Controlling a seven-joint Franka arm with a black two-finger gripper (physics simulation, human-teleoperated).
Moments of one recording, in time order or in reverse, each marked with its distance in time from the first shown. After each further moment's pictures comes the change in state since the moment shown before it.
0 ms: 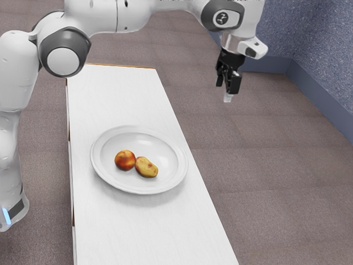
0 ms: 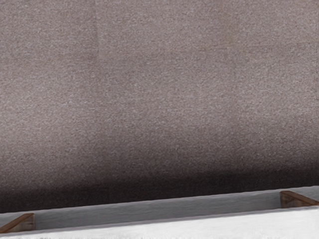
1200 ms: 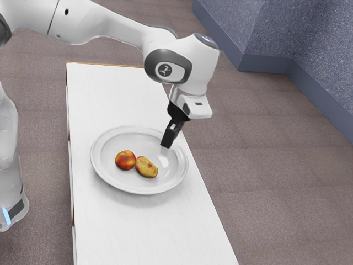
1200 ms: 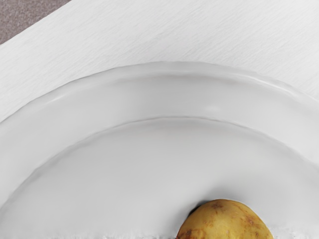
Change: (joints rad) arm 0.001 -0.501 -0.192 -0.881 -0.078 0.242 0.345
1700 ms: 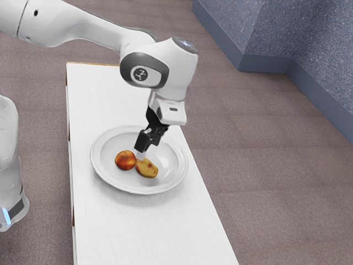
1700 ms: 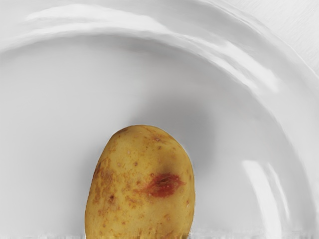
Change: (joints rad) arm -0.004 -0.182 -0.033 -0.187 -0.058 -0.013 0.156
